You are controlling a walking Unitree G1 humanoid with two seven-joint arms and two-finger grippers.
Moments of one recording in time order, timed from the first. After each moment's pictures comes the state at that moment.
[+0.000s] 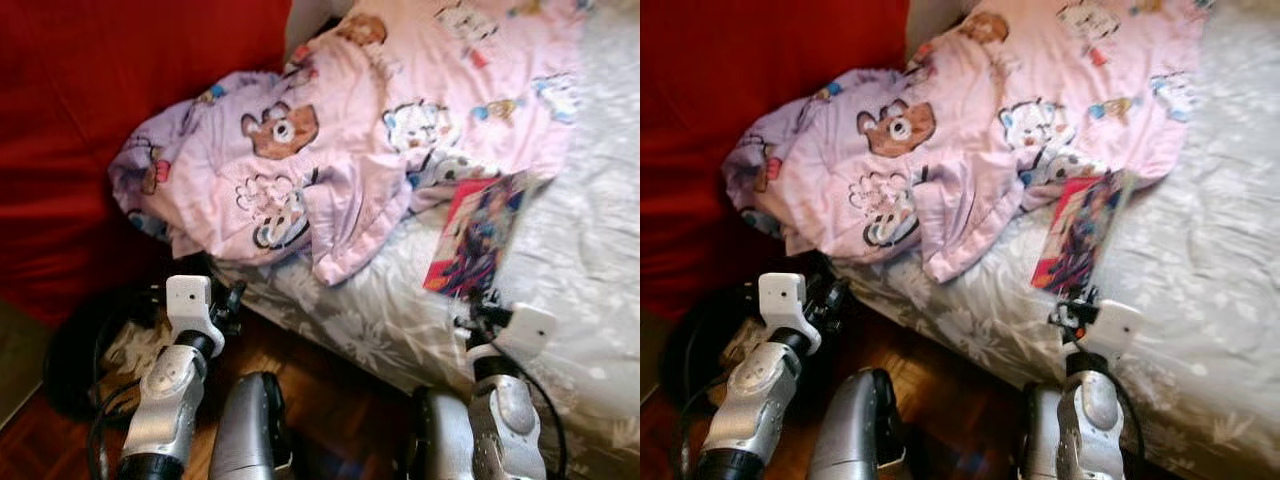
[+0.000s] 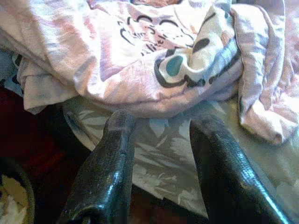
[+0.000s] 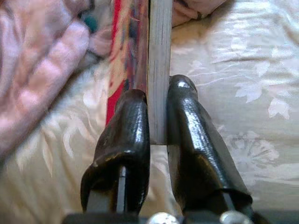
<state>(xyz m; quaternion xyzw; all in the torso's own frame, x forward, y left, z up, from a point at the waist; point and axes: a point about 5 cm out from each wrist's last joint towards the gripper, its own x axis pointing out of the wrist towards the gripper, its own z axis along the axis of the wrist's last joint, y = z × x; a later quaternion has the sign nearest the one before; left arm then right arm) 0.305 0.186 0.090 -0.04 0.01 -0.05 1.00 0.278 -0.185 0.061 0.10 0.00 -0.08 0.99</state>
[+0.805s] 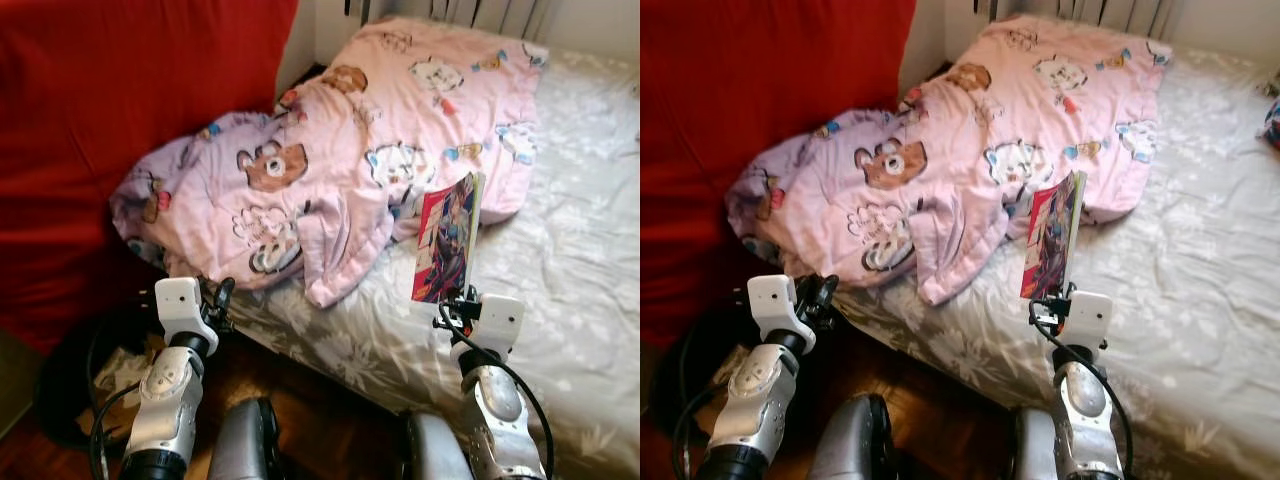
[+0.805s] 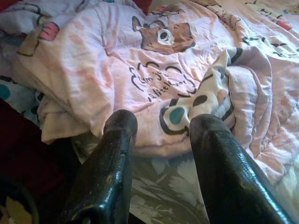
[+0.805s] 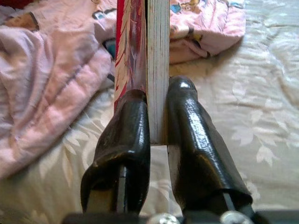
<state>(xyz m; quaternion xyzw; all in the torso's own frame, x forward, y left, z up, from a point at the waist) 0.303 0.196 0.083 -0.05 0.00 -0.01 1.00 0.288 -0.173 0.060 0.07 0.03 -0.05 1.00</state>
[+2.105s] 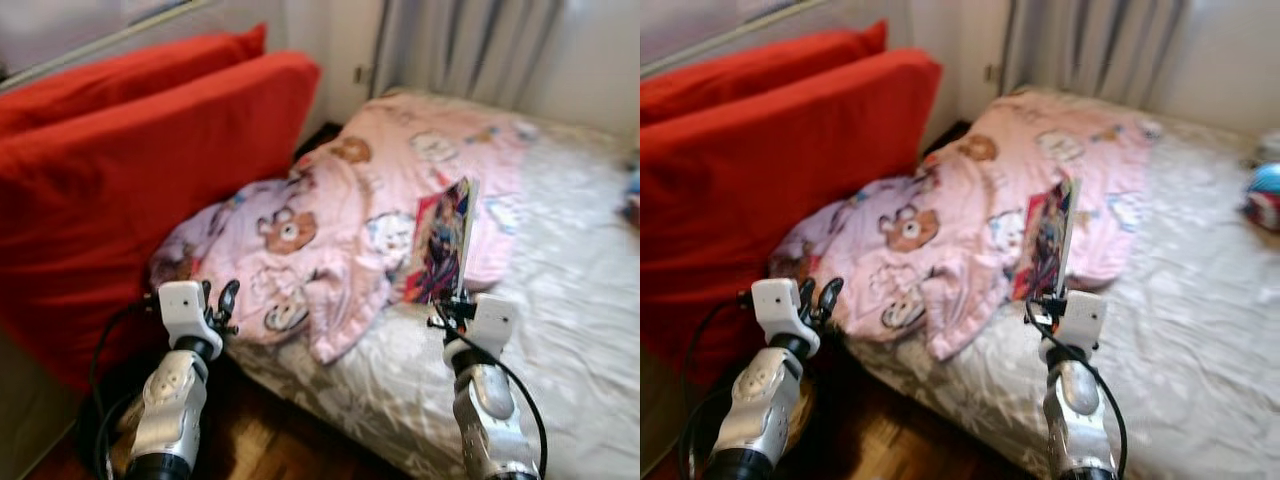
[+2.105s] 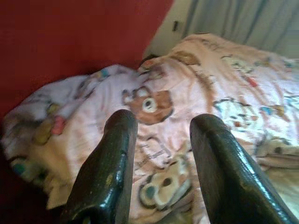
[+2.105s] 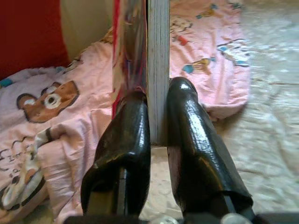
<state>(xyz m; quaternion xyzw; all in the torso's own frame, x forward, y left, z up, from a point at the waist) 0.302 0.191 0.080 -0.06 -0.01 -0.02 1.00 0.290 -0.168 0.055 0.09 0.04 -0.05 0.99</state>
